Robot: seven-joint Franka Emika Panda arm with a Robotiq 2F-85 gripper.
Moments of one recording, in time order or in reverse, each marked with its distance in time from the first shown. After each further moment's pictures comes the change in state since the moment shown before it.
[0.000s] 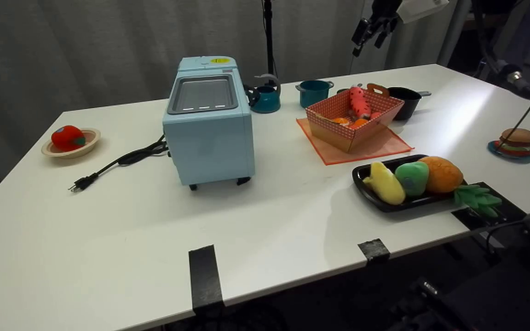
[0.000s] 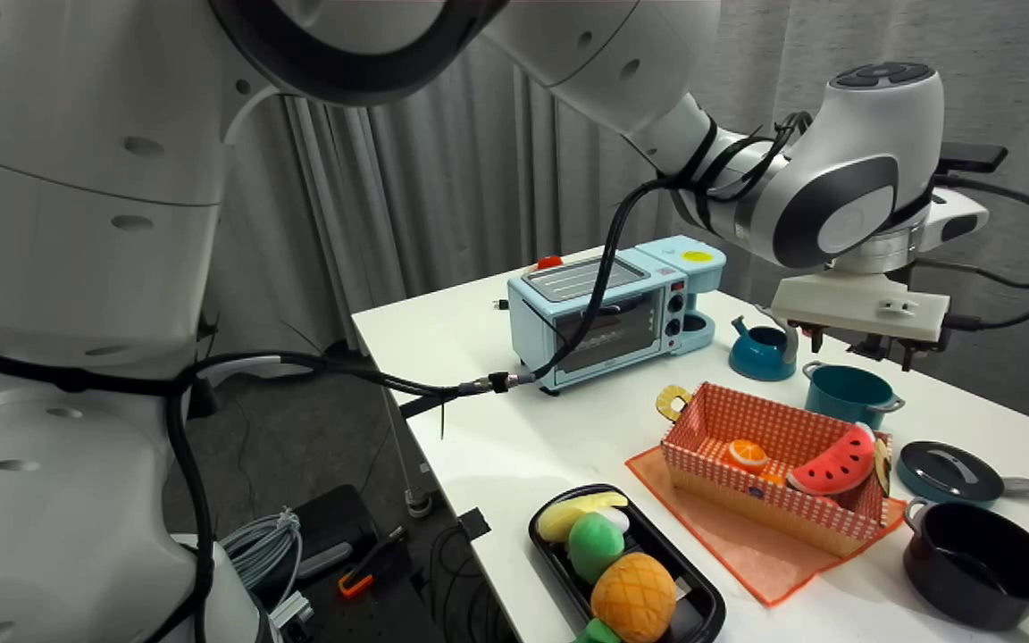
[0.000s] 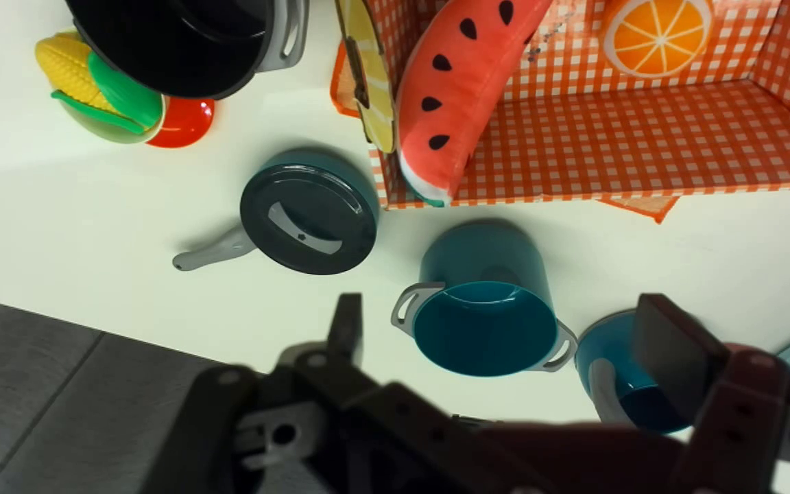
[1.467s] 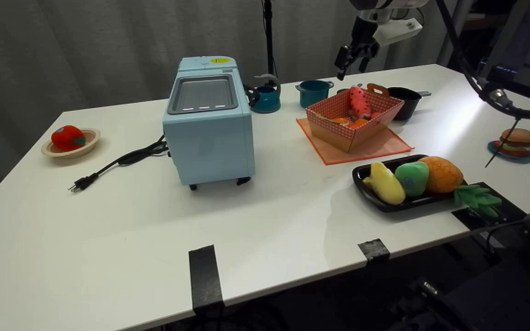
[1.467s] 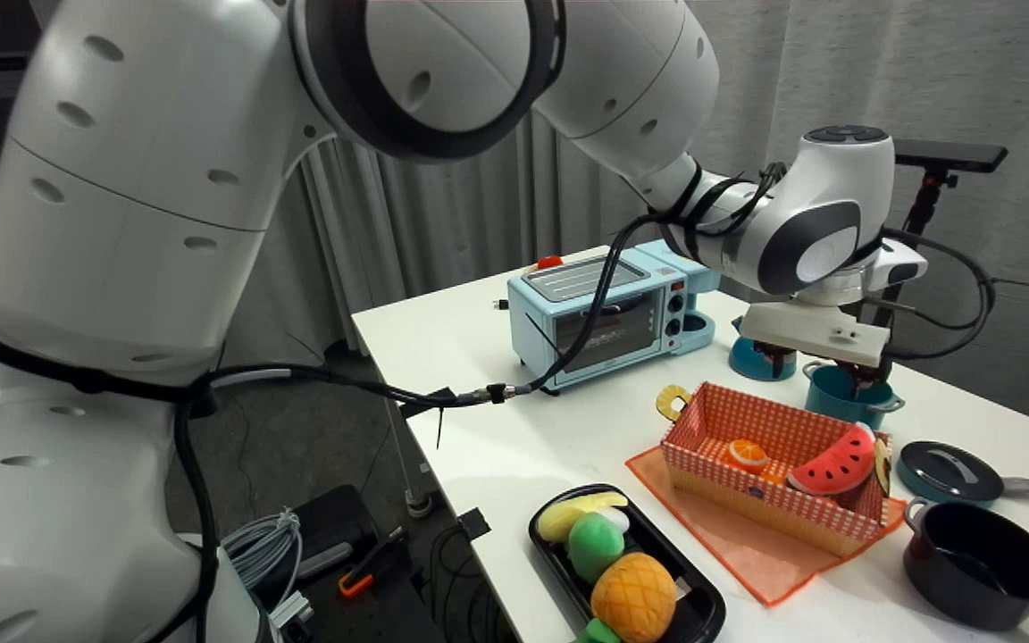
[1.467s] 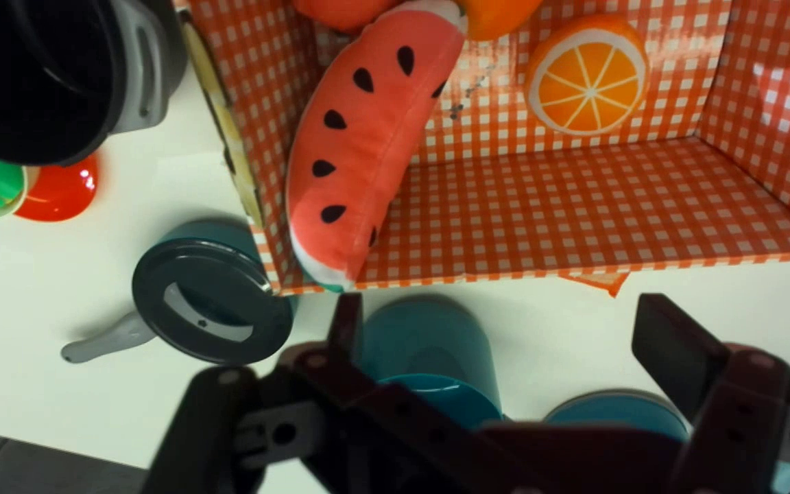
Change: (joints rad) arm 0.057 0.130 0.000 0.091 -0.044 -0.089 0.097
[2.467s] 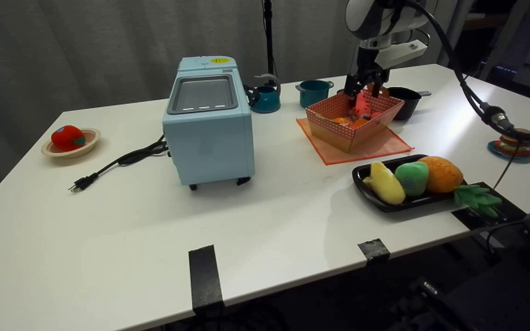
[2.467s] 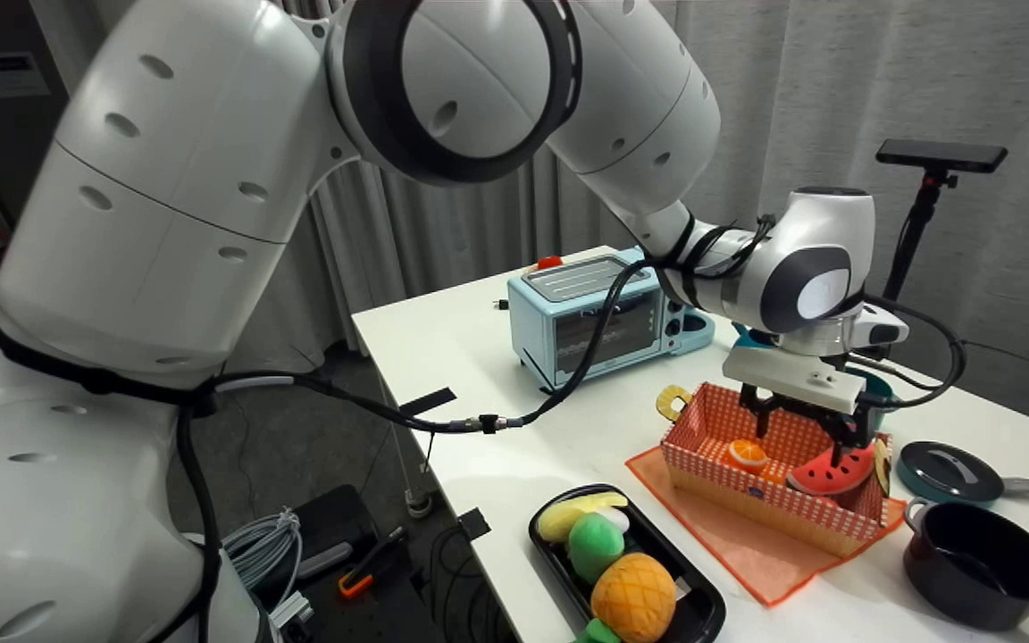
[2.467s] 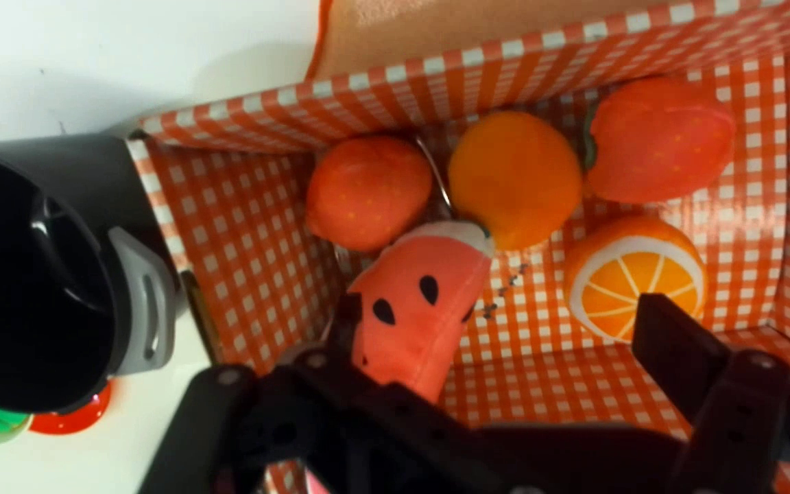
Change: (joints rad) arm 0.048 0.066 -0.075 -0.011 -0.118 -0.121 0.161
